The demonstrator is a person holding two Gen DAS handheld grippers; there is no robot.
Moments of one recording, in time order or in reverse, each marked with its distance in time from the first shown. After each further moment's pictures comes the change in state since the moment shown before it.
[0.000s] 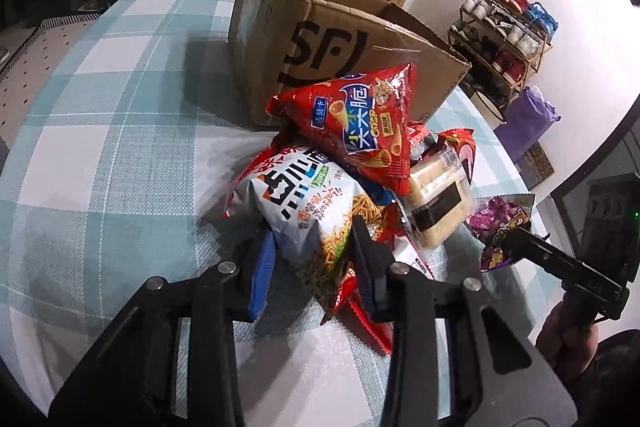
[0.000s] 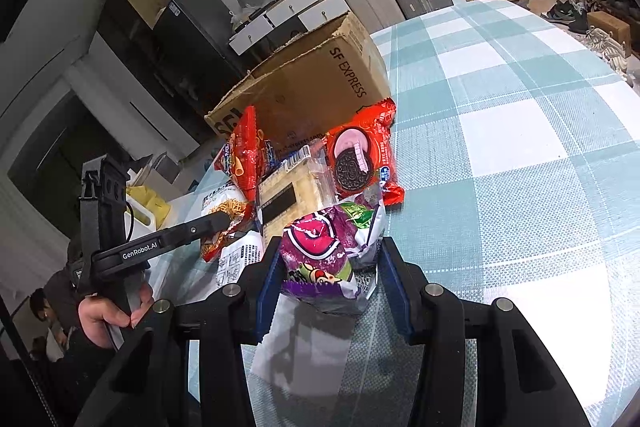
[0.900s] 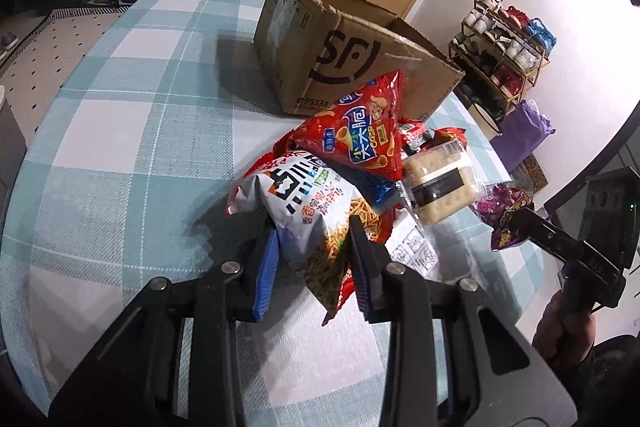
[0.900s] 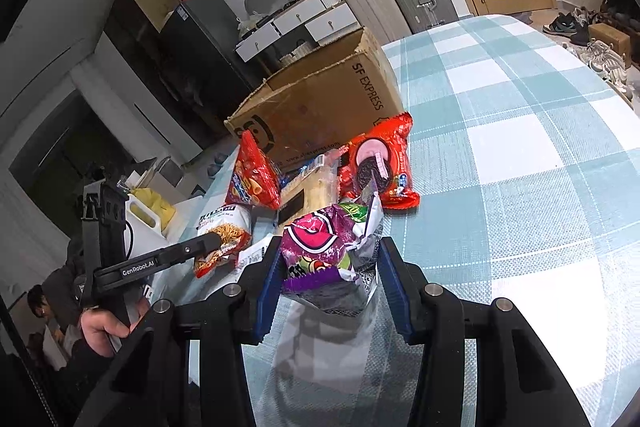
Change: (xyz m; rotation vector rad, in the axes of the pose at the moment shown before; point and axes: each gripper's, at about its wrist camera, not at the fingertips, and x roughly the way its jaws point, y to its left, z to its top) left arm -0.045 0.021 -0.029 -0.044 -0.039 -0.017; right arm -0.009 0.010 0.006 -0.027 -0.043 0.007
